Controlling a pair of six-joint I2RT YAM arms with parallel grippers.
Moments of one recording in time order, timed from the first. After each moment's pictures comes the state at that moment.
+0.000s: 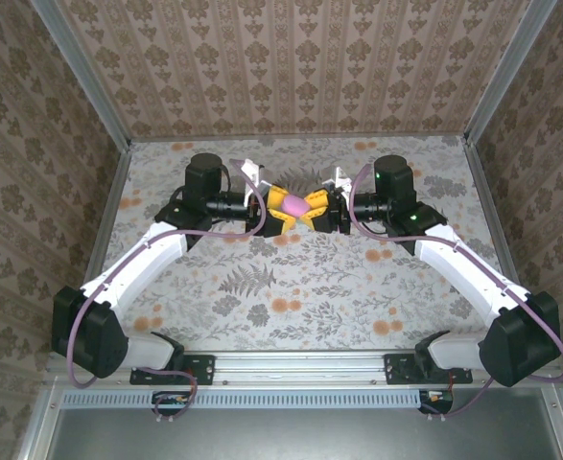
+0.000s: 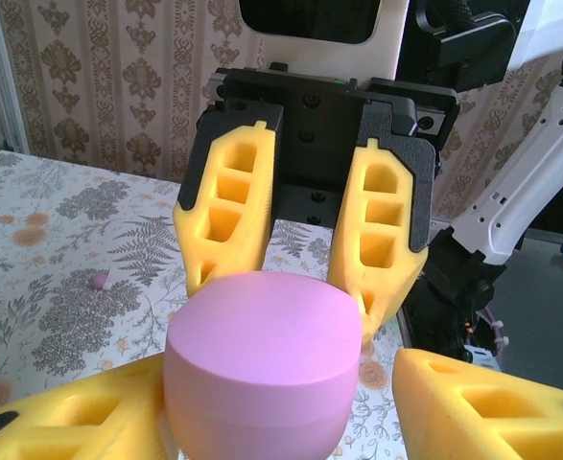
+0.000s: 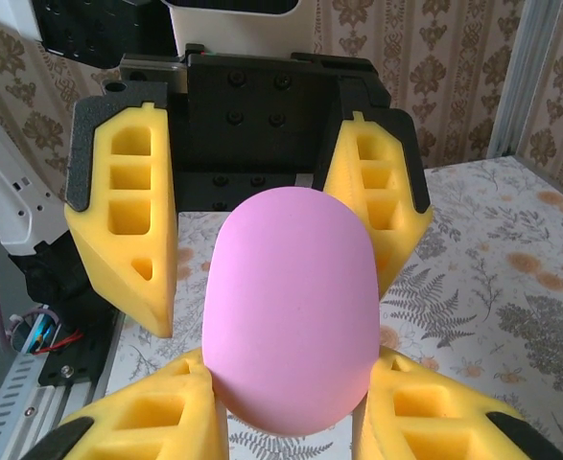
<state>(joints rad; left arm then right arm) -0.53 1.34 1.09 -0.09 1.10 0.13 0.40 1.29 1.05 -0.09 -0.95 -0.23</state>
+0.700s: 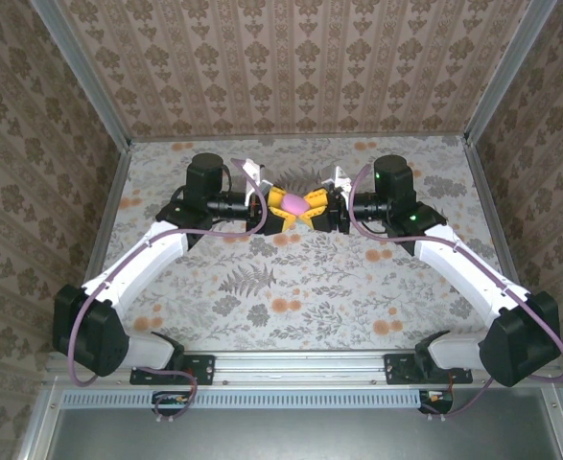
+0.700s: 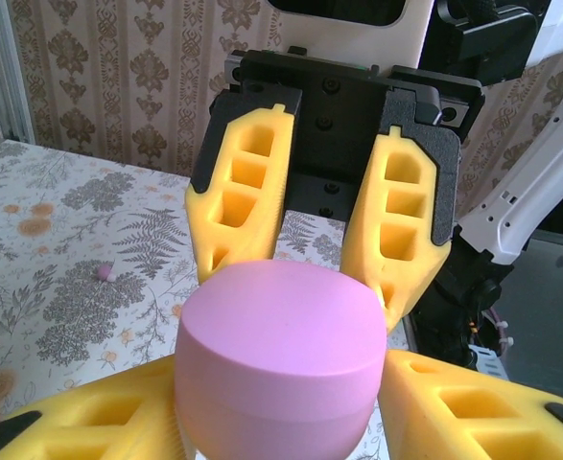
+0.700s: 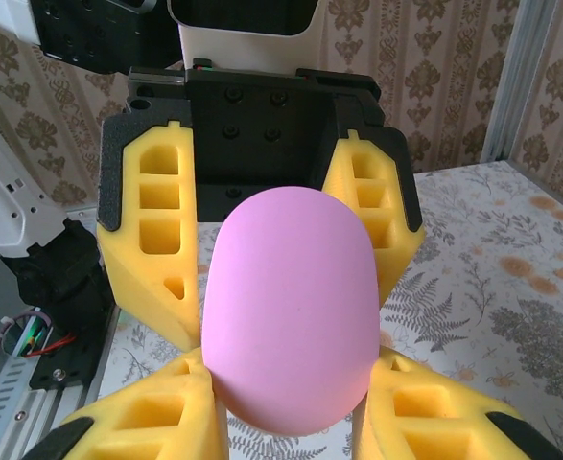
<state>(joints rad) -0.53 1.35 1.09 -0.10 1.08 0.12 0.40 1.29 1.05 -0.08 -0.94 -0.23</state>
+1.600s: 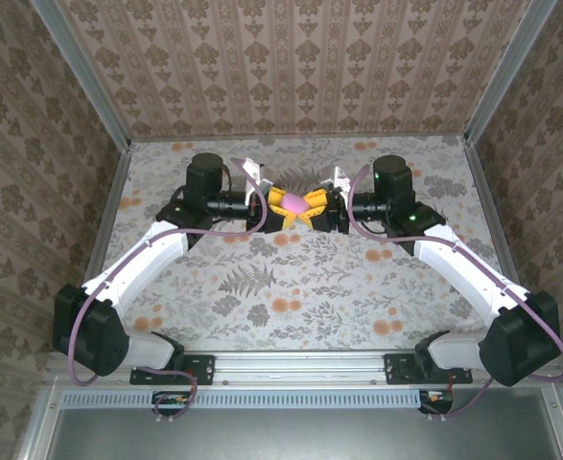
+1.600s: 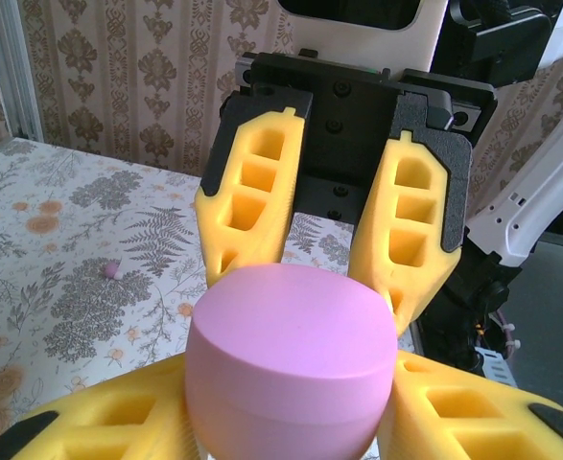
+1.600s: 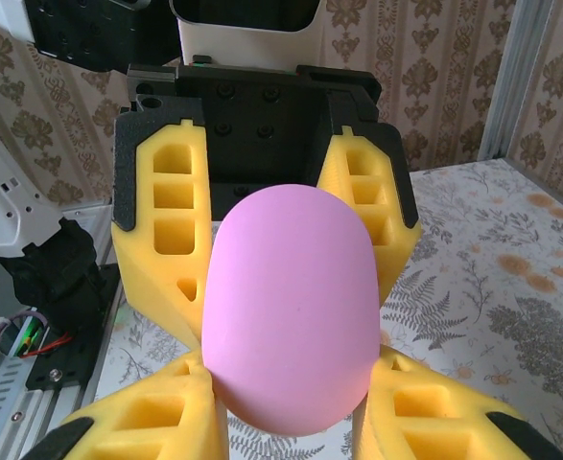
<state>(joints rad) -0.53 1.35 1.09 -0.09 1.07 0.11 0.41 1.30 1.05 -0.08 -0.92 -0.23</state>
